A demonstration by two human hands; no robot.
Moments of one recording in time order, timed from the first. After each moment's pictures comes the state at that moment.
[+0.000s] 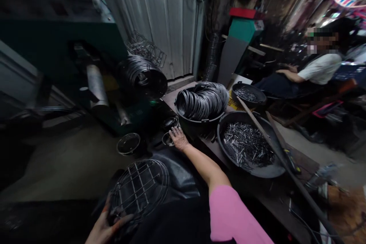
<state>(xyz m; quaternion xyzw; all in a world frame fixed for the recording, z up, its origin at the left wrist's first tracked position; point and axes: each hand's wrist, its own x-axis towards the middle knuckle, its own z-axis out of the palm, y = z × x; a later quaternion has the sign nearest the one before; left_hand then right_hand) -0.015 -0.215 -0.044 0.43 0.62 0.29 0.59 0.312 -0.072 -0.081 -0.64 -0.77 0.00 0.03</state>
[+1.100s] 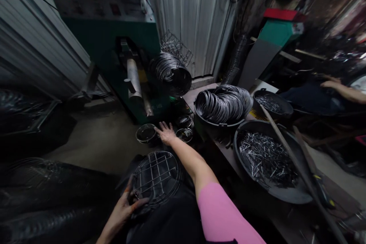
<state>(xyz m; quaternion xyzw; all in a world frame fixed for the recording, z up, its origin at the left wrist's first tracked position) -0.008 -0.218 -0.046 0.40 0.59 0.33 0.61 0.192 -0.002 -0.065 -0.55 -0.83 0.08 0.02</state>
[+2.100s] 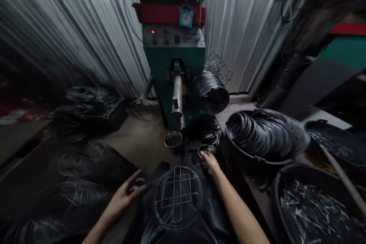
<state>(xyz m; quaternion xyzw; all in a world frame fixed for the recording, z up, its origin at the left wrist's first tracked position) -0.072 -0.167 -0.045 0.47 0.64 0.39 0.46 0.258 -0.031 -0.073 -0.62 -0.44 0.54 0.36</state>
